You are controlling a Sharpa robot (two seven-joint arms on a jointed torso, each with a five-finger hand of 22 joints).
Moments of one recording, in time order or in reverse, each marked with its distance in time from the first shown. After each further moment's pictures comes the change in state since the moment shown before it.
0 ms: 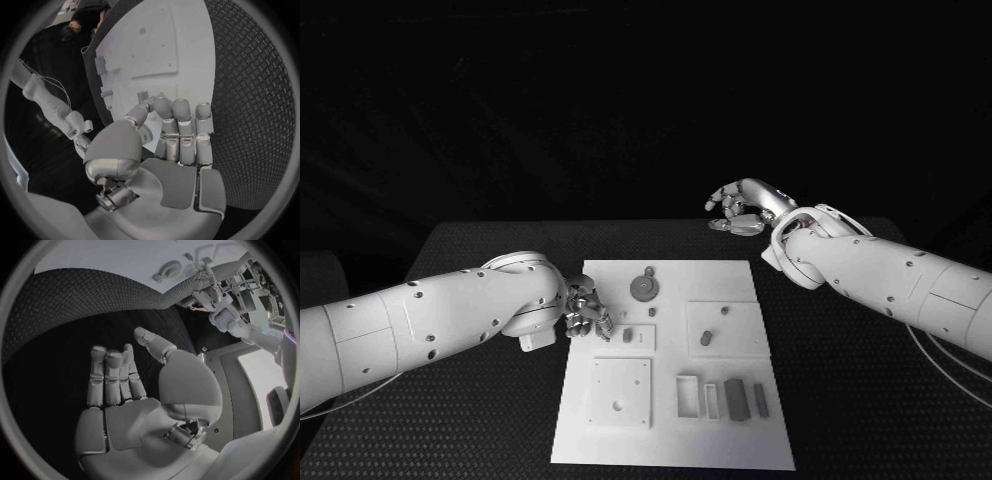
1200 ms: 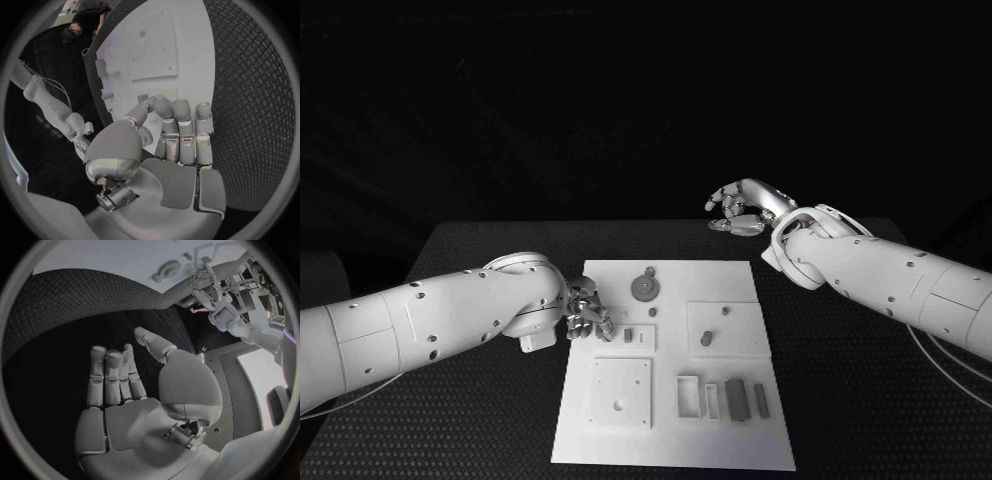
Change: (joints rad) left arm -0.002 0.001 -0.001 -0.001 -0.002 0.021 0.007; left_hand 0.001 -0.001 0.004 -0.001 0.002 0.006 0.000 -0.002 0.029 -0.001 0.000 0.004 0.003 0.000 0.000 0.004 0.002 0.000 0.000 0.000 0.004 0.000; right arm 0.000 0.000 0.000 0.003 0.002 0.002 0.000; right_hand 0.000 0.000 0.000 0.000 0.000 -0.004 -0.004 0.000 0.001 0.000 0.000 0.000 -0.003 0.000 0.000 0.000 -0.002 0.001 -0.003 0.004 -0.005 -0.001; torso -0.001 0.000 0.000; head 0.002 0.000
